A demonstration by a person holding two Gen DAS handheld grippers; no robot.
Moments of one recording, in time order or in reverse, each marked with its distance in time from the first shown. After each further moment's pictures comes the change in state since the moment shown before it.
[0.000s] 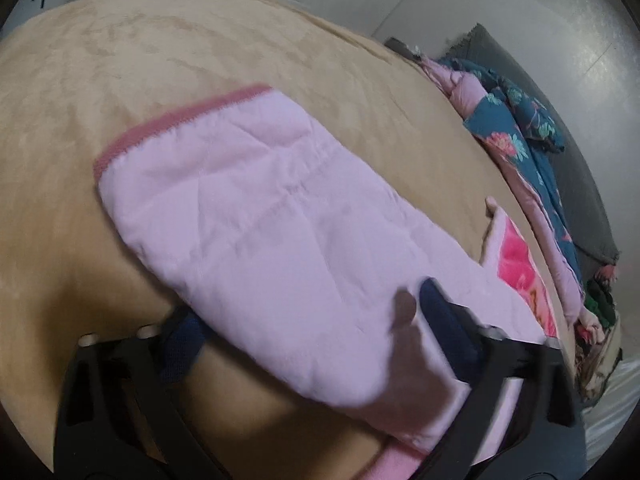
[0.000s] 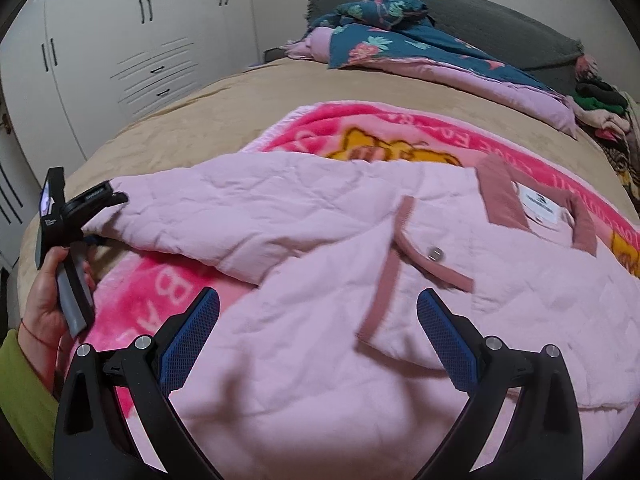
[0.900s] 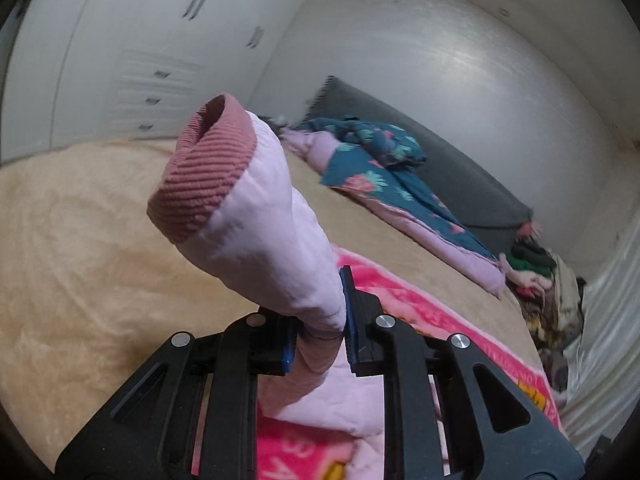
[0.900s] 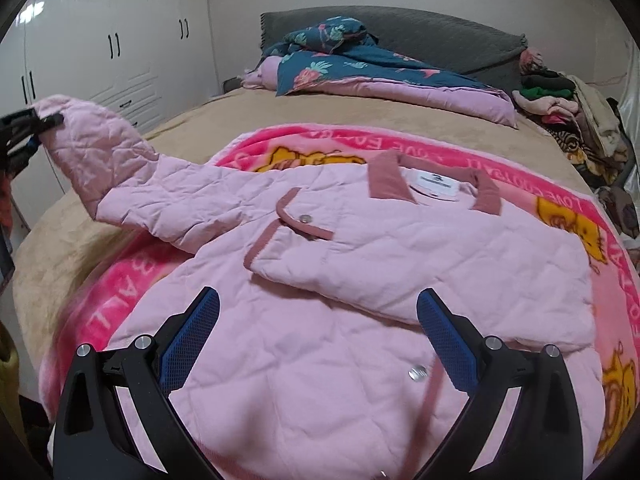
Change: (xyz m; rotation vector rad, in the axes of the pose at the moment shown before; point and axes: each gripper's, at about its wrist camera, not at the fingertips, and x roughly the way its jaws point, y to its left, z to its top) left arm -0.217 -0.158 -0.030 0.348 -0.269 -0.346; right arm -0.108 -0.073 -0.061 0.094 -0.104 -0.101
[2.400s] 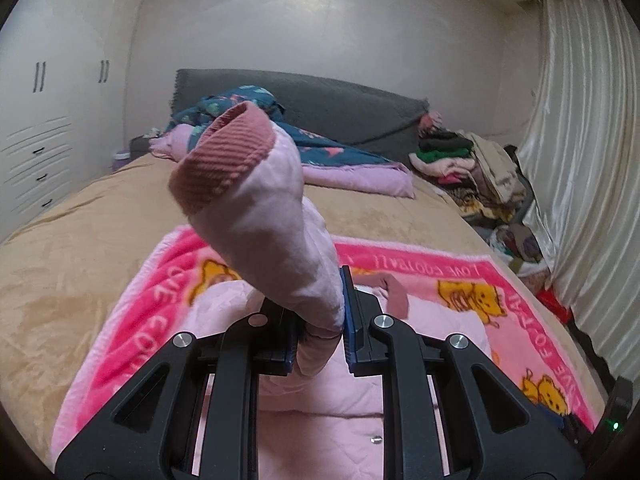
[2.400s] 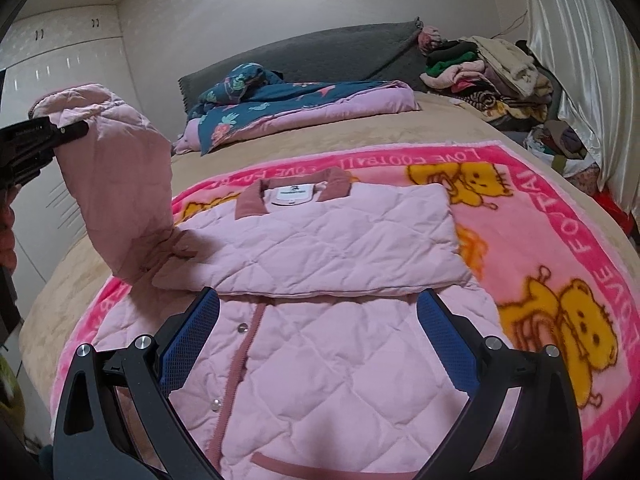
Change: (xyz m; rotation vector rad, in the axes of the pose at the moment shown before) left arm -0.017 -0.255 -0.109 0.431 0.148 -0.242; right arm -0.111 -0.165 -0.070 0.298 -0.136 -0.108
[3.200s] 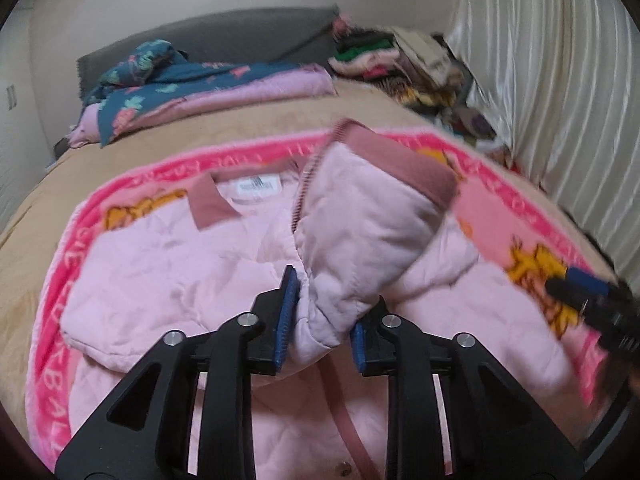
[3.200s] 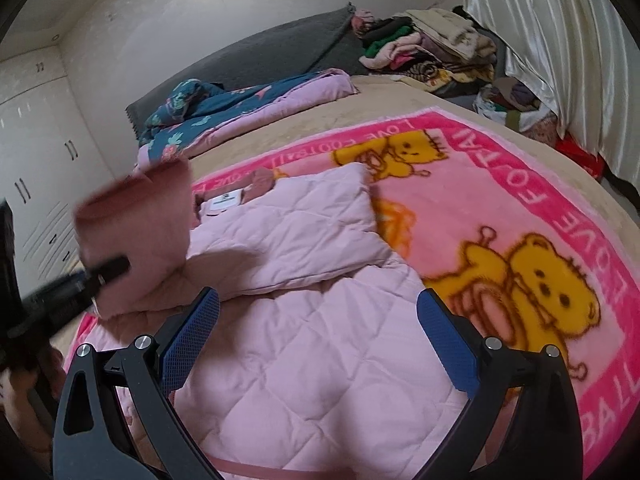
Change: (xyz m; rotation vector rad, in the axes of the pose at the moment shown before) left arm 0.075 -0.098 -0.114 0.289 0.279 -0.173; right arm -0.005 -0.079 -0.014 0.197 0.009 -0.102
